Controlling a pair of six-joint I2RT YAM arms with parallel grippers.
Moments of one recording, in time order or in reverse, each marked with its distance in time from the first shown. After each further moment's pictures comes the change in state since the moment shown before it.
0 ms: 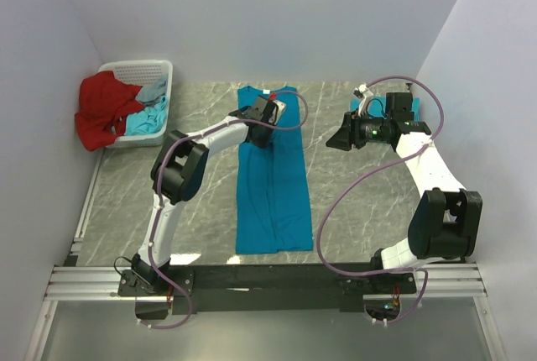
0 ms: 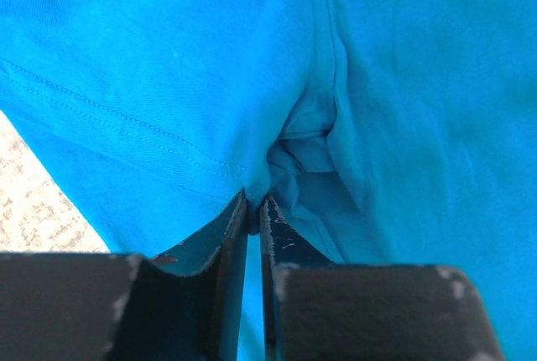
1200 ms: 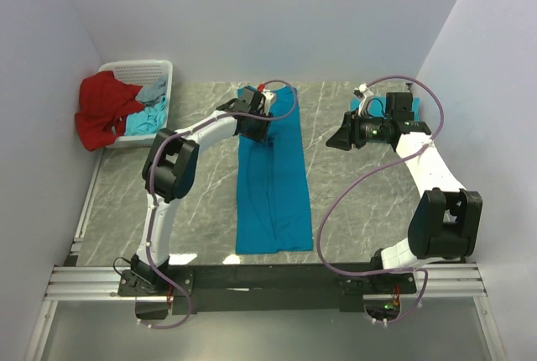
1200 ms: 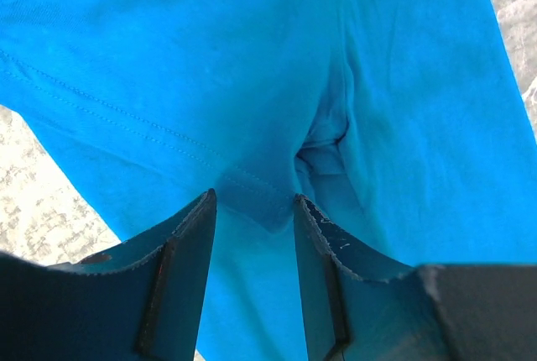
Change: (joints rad) left arm 0.076 -0.036 -0.011 0.026 0.160 -0.063; right arm 0.000 0.000 0.000 0.005 0.000 0.000
